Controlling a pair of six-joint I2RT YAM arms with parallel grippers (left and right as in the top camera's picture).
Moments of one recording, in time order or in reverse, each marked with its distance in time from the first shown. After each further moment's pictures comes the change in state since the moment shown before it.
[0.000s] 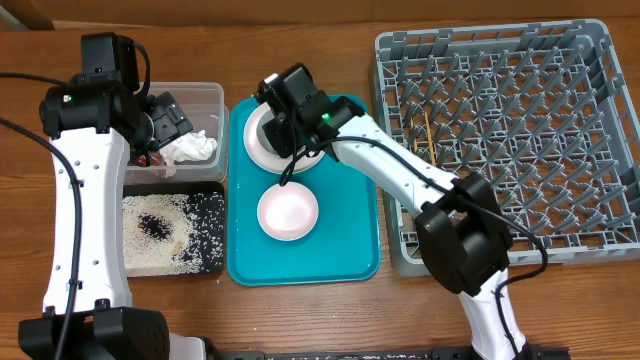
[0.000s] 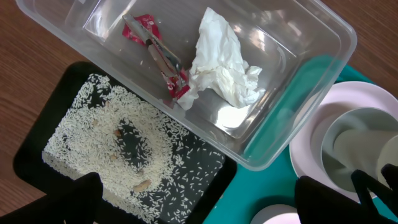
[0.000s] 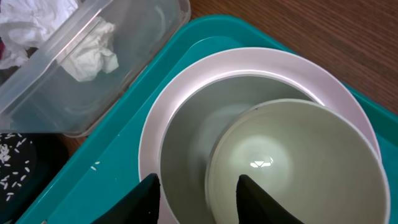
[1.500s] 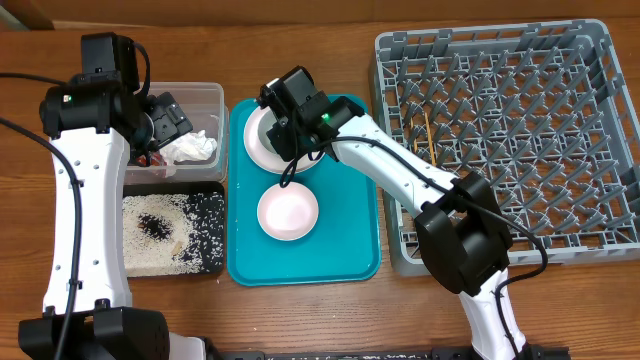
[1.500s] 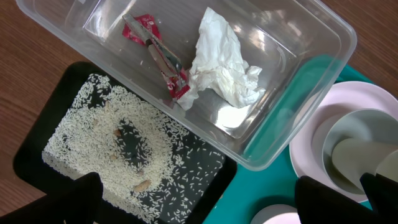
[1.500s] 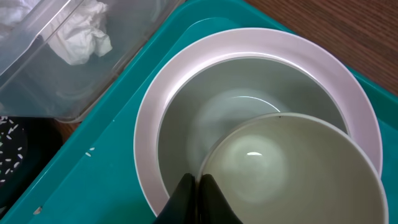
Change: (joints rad) left arm 0.000 0.000 0.000 0.000 0.000 0.000; right arm 0.000 0.000 0.000 -0.051 0.008 -0.004
